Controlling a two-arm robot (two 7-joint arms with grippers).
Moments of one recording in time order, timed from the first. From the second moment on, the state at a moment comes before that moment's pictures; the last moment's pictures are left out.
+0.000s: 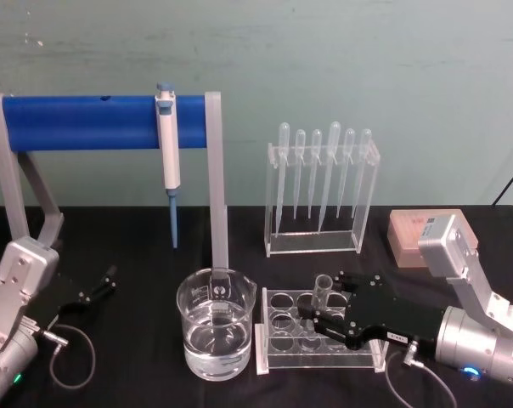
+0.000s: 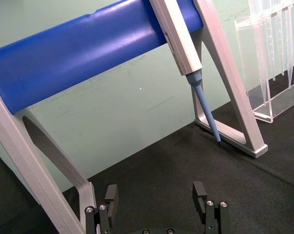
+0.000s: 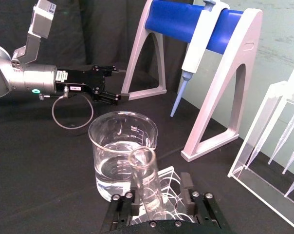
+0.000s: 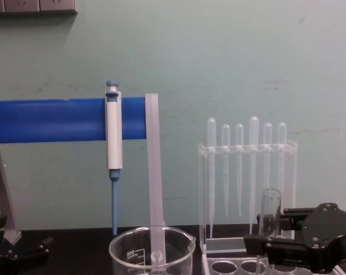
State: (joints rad) left arm -0.20 0.60 0.45 -1.41 -0.25 -0.12 0.03; right arm 0.30 0.63 -0.49 -1.56 0.43 0.03 0.63
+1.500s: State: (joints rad) left arm -0.20 0.60 0.45 -1.41 -0.25 -0.12 0.03; right arm 0.18 0.64 -0.41 -1.77 0.31 -0.12 0.50
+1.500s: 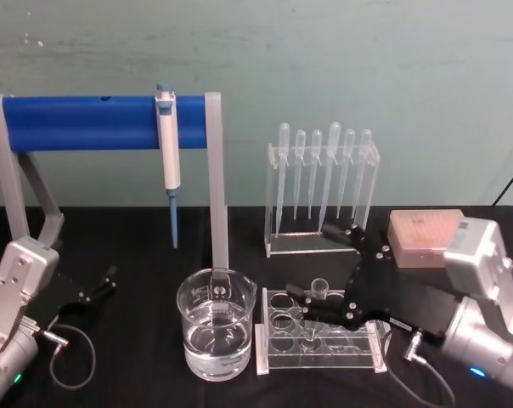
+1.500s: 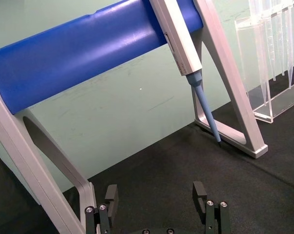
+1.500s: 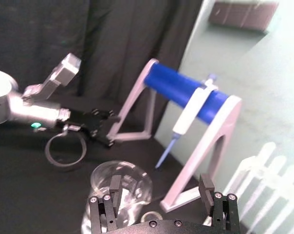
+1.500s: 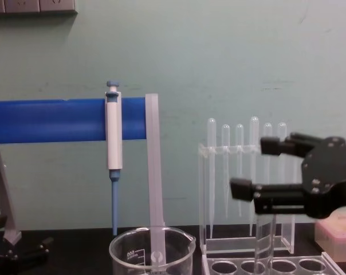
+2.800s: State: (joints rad) left arm -0.20 0.60 0.45 -1.41 -0.25 -0.12 0.03; right arm 0.02 0.40 -0.13 -1.64 0.29 0.04 0.15
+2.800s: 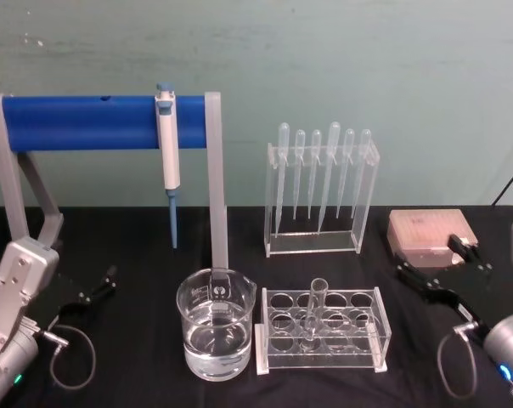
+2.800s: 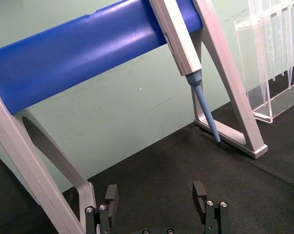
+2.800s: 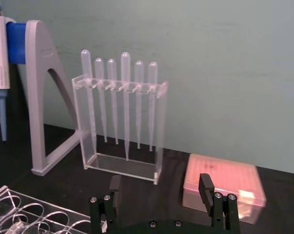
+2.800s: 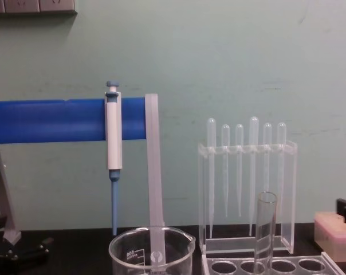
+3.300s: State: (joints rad) left arm -0.20 0.60 0.45 -1.41 -0.25 -0.12 0.03; right arm 0.20 0.35 -0.20 -1.45 0.24 0.08 0.27
